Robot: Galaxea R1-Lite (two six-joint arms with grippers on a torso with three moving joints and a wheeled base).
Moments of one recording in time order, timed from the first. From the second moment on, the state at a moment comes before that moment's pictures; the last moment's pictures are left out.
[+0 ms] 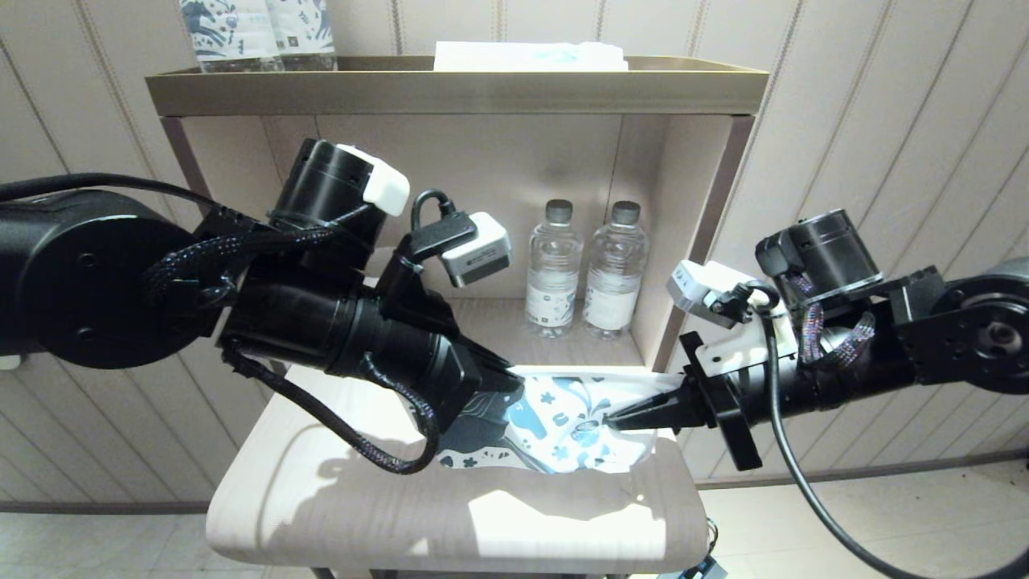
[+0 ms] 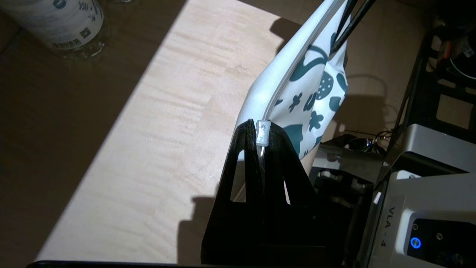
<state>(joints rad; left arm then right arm) -0.67 1.71 -1.33 0.25 -0.44 0.35 0.37 1.65 -1.12 0.20 0.87 -0.55</state>
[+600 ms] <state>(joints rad) -0.53 1.60 -1.17 0.25 -0.47 0.39 0.35 1.65 -1.12 0.20 0.87 -0.55</state>
